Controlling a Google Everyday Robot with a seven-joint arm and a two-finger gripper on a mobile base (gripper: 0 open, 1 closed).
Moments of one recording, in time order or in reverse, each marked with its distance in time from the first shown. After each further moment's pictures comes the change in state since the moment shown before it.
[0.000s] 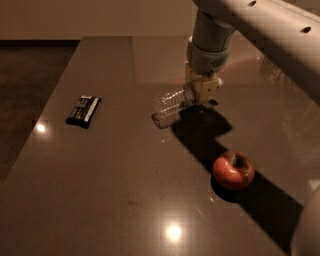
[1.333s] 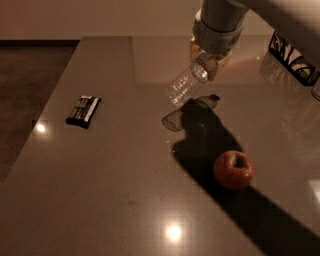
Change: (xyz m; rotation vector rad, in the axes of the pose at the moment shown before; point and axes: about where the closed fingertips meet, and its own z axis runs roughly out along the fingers) arm 0.018 -0.020 -0.066 0.207 0.177 -0.326
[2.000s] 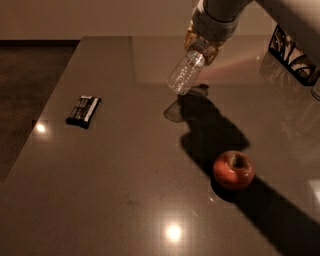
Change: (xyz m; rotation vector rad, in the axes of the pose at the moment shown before) arm 0.021 -0.042 0.000 0.151 0.002 -0.248
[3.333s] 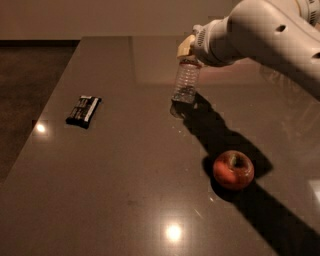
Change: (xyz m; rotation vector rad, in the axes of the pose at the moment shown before) arm -0.018 -0.010 0.013 0.337 0.248 -0.456
